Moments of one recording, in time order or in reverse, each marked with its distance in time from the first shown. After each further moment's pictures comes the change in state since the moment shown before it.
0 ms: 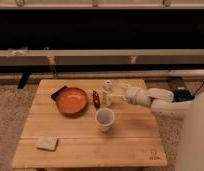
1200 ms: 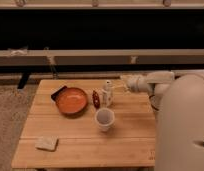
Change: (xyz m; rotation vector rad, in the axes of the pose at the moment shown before) arm -0.046 -0.031 -0.004 -0.030 0.218 -0.088
